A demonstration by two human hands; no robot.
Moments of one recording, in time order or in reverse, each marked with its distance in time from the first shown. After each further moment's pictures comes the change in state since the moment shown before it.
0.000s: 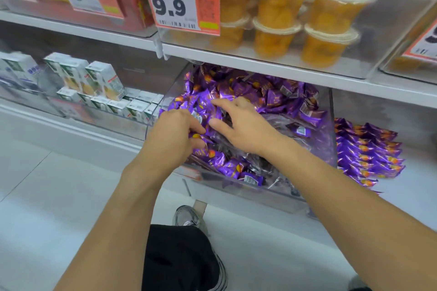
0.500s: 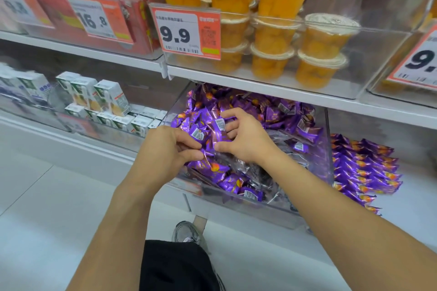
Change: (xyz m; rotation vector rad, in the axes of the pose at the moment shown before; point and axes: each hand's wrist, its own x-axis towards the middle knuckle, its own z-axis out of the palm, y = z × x) left_hand -0.014 -0.004 -0.014 -0.360 0.047 -0.149; right_hand 0.000 -0.013 -0.011 0.399 0.079 0.183
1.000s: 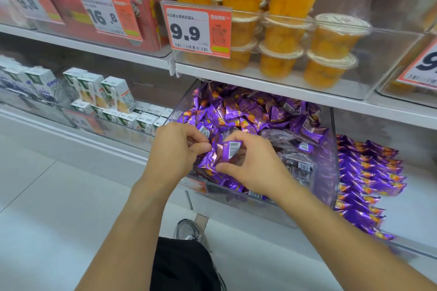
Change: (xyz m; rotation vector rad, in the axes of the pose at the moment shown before) left_hand 0.002 0.002 0.011 0.015 0.110 -0.009; right_hand -0.056 -0.005 0.009 -0.012 -0.004 -0.107
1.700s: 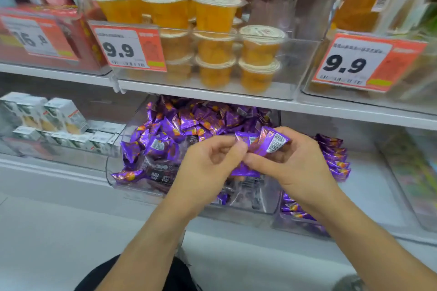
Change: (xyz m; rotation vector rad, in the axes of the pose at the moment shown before) left_hand -0.046 0.097 0.067 -0.729 -0.357 0.033; right_hand -0.078 0.007 -0.105 0.482 0.317 0.099
